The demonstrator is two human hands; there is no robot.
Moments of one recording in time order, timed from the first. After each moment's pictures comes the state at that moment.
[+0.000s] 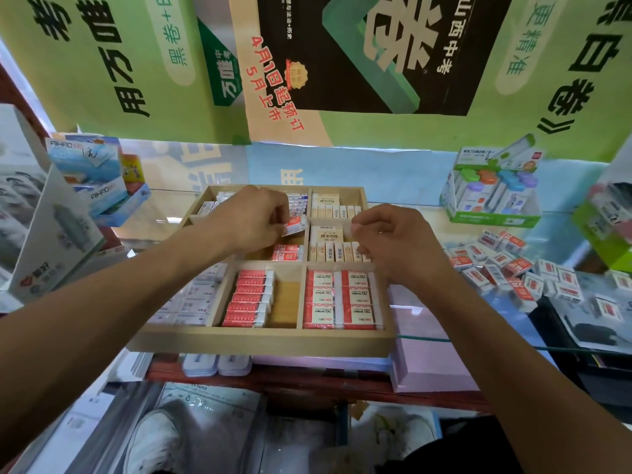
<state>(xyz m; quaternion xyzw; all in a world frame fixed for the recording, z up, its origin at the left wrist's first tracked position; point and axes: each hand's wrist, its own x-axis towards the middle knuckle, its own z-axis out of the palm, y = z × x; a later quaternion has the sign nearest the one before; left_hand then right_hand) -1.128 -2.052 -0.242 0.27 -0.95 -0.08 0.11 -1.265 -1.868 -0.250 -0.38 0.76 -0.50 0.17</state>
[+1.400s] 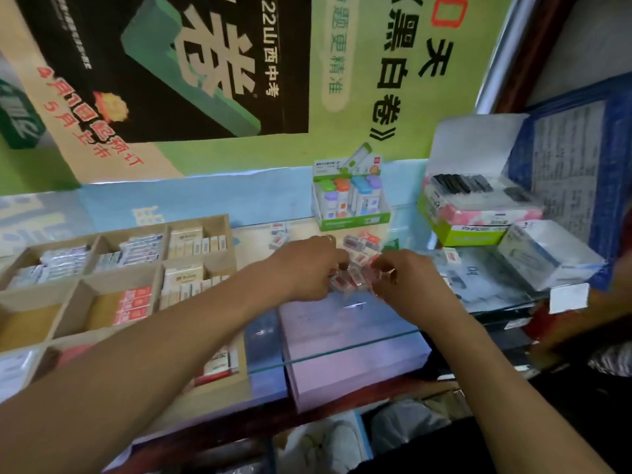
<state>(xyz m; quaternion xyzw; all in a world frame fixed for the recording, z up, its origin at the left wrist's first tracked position) -1.320 -1.901 -0.272 -0.02 -1.00 -0.02 -0.01 -1.400 -1.722 -0.303 -0.35 0.89 -0.29 -0.03</state>
